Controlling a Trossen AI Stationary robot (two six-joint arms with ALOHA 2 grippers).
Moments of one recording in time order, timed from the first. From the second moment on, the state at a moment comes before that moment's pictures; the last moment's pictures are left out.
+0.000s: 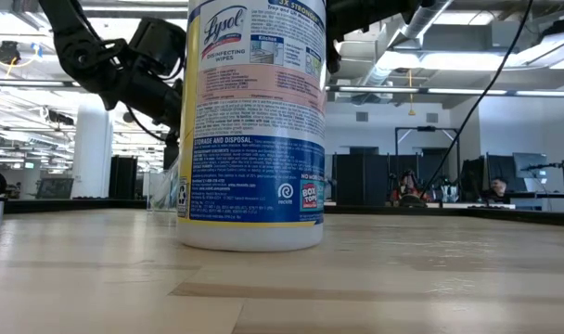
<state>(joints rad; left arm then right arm) 0.24 1.49 0.46 0.71 -0.50 -0.27 -0.18 1.53 1.20 0.00 -0.09 0.30</state>
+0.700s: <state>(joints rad) 0.21 1.26 0.46 0.62 -0.43 -0.27 -0.19 1.51 1.20 -0.01 -0.08 0.20</state>
